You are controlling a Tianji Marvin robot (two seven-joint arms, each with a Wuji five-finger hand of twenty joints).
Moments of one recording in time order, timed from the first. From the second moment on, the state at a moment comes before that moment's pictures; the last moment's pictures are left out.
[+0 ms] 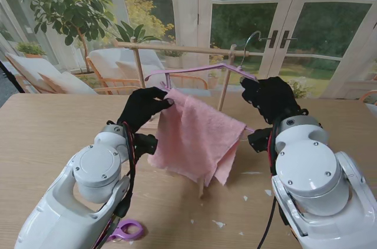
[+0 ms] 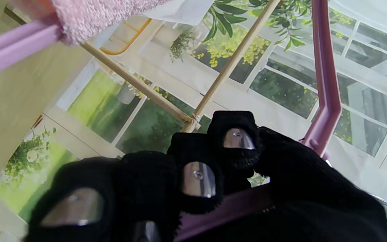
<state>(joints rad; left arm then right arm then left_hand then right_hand) 1.51 -1.26 -1.15 -2.02 -0.12 0.46 0.26 -1.60 -1.18 1.31 -2.35 -0.29 0.84 -0.12 1.03 -0.47 0.62 -0.12 0.80 0.26 0.74 0.53 0.48 0.24 0.63 0.96 0.13 0.36 0.63 0.92 -0.11 0.42 0.77 0.95 0.46 -0.21 0.62 0.07 1.18 -0.18 1.18 1.33 1.33 -0.10 1.38 1.14 1.31 -0.06 1.70 1.28 1.19 0.04 1.91 0.29</state>
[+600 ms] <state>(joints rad) 1.48 -1.21 -1.20 -1.98 0.05 0.52 0.01 -1.58 -1.19 1.36 -2.35 -0.16 0.85 -0.03 0.82 -0.46 0.80 -0.12 0.40 0.28 0.44 0.41 0.31 0.24 0.51 0.64 0.10 0.36 0.51 0.86 -0.11 0.42 0.71 0.95 0.46 -0.21 0.62 0.07 1.18 -0.18 1.18 1.33 1.33 -0.10 1.38 1.14 1.31 -0.06 1.70 1.28 1.19 0.04 1.91 0.29</state>
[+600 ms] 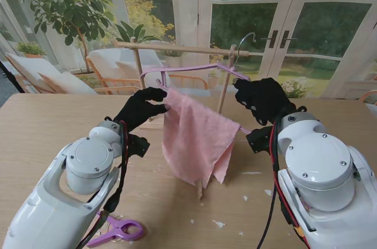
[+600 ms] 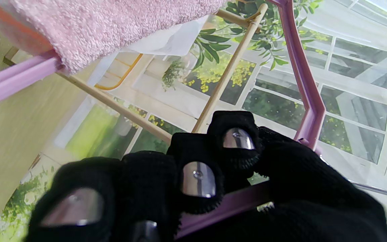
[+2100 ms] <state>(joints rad) 1.37 -1.09 -1.13 -2.03 0.32 0.16 -0.21 -1.56 -1.09 1.33 -2.35 -0.22 0.88 0.21 0.71 -0.53 0.86 -0.11 0.29 0.17 0.28 0.32 0.23 0.16 0.34 0.43 0.11 0.27 0.20 0.64 -0.06 0.34 0.31 0.76 0.45 -0.21 0.62 0.07 1.18 -0.18 1.18 1.33 1.33 -0.10 1.38 1.13 1.31 -0.06 1.70 1.28 1.19 0.04 1.91 0.29</state>
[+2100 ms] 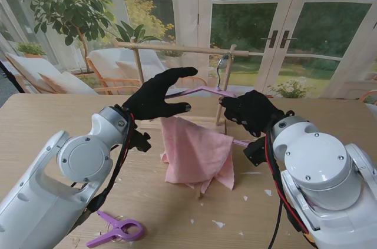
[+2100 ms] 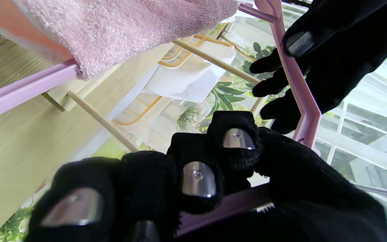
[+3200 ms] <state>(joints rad) 1.37 -1.17 -1.04 -1.98 0.24 0.29 0.03 -1.57 -1.08 1.29 -2.35 -0.37 0.75 0.26 0.62 -0.44 0.84 -0.14 1.03 0.07 1.35 1.44 1.31 0.11 1.50 1.11 1.22 0.26 1.75 1.00 1.00 0.57 1.78 1.25 0.38 -0.33 0.63 0.04 0.80 -0.04 0.76 1.07 0.90 0.09 1.08 0.83 1.00 0.13 1.36 0.82 0.85 0.19 1.78 0.28</state>
